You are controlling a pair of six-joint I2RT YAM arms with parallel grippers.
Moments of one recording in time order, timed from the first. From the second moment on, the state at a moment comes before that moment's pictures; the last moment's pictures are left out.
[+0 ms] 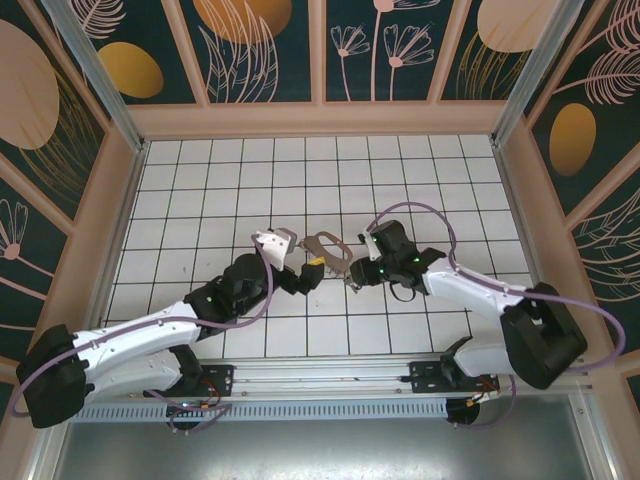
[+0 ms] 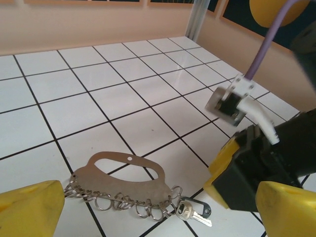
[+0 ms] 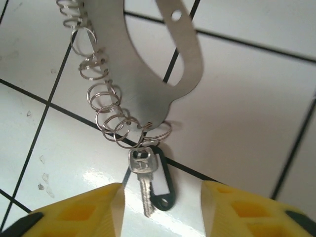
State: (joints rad) left arm -0.97 1.04 0.52 0.23 -0.22 -0.32; right arm 0.65 1.29 0.67 -0.33 -0.11 0.30
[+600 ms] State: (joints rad) left arm -0.64 1.09 0.62 0.15 -0.30 -0.36; right arm 0.41 0.82 0.52 -0.02 0.17 0.24
